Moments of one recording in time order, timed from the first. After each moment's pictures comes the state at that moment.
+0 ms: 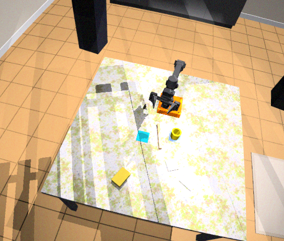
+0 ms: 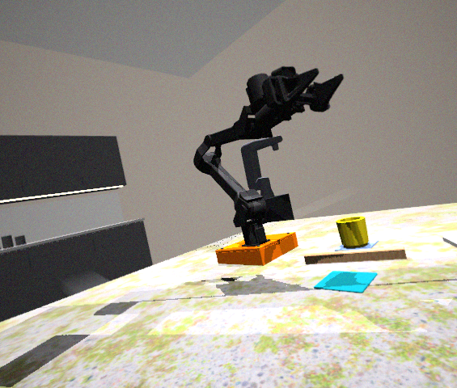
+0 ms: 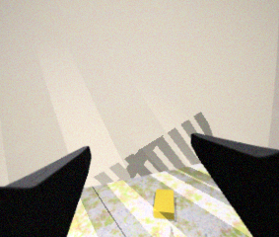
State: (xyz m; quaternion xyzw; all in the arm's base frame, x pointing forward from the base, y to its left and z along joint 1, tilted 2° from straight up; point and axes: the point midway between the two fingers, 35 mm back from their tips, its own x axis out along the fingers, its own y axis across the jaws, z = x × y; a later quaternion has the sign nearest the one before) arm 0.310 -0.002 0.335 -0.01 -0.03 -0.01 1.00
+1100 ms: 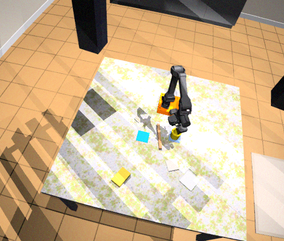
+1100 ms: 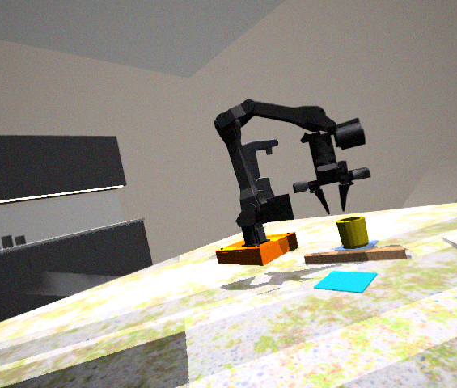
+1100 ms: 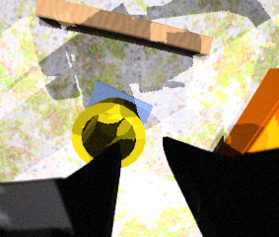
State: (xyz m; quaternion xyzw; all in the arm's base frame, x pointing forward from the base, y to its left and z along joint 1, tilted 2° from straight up) arm 0.203 0.126 0.083 0.31 0.65 -0.30 0.63
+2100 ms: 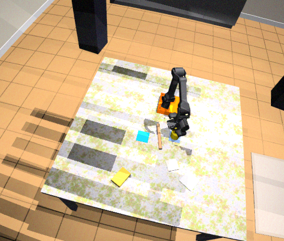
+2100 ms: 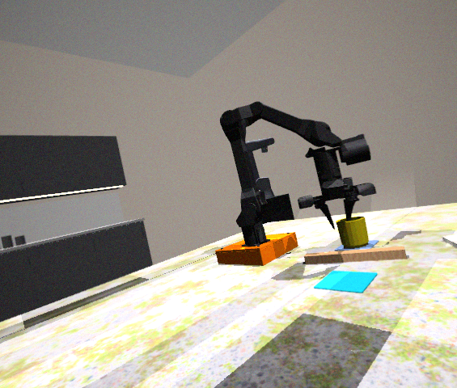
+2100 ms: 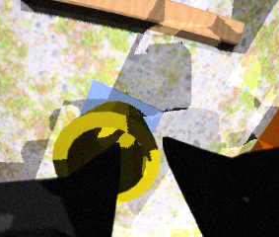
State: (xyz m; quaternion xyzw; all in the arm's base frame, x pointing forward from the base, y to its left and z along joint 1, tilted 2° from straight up) arm 0.205 0.131 0.041 0.31 0.65 -0.30 0.63
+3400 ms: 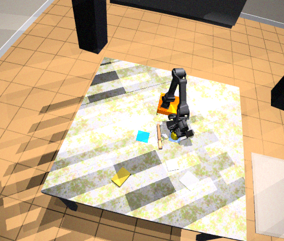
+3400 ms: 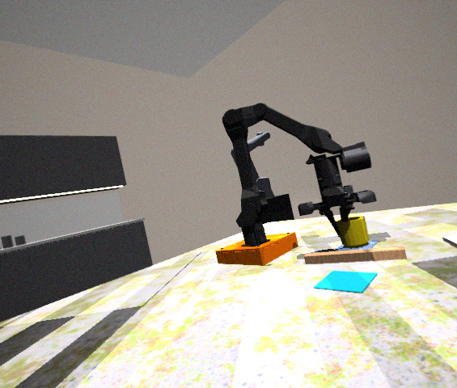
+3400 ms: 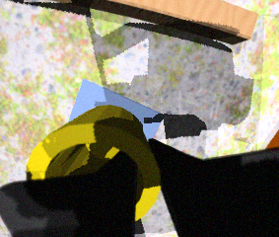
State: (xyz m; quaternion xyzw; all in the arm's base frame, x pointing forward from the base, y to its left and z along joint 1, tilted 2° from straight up) arm 0.201 0.130 0.022 0.31 0.65 -0.30 0.63
